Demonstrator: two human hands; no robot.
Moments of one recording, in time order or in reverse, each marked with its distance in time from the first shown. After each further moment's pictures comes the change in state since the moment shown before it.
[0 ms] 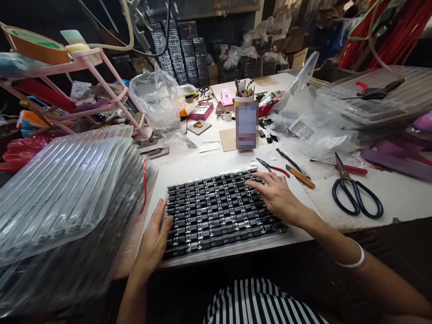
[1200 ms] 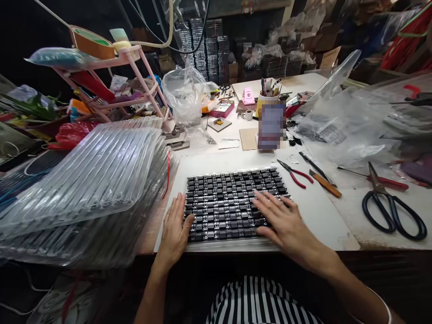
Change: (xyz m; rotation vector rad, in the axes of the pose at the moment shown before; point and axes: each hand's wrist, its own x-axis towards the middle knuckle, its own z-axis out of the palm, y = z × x) left_hand -0.024 -0.003 0.002 0.136 0.048 0.083; right_hand -0.038 -0.055 0.010 0.023 -0.030 -0.156
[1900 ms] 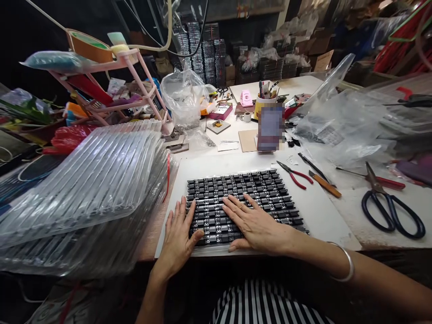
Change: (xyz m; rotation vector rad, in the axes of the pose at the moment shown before) left_hand -0.003 -0.002 -0.003 0.328 -0.162 0.207; right_hand 0.057 -0.030 0.021 0.102 -0.290 -0.307
